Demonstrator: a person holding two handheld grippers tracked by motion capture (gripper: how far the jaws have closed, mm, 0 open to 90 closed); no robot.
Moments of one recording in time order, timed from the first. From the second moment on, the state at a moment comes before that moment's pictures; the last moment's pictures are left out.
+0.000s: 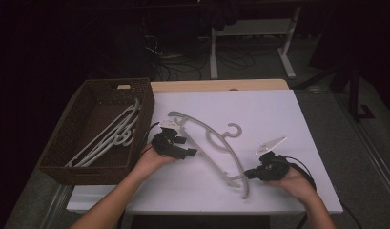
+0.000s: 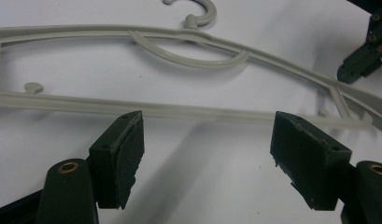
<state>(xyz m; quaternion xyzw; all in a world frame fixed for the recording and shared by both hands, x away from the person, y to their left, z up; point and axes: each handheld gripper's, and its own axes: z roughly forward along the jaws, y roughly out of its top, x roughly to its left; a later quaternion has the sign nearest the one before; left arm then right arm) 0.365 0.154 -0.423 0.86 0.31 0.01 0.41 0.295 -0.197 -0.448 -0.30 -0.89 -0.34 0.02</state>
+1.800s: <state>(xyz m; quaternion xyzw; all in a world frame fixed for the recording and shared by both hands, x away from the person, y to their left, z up) 0.495 0.144 -0.437 0.82 0.46 0.18 0.28 0.300 -0.189 -0.443 -0.35 -0.85 -0.40 -0.06</state>
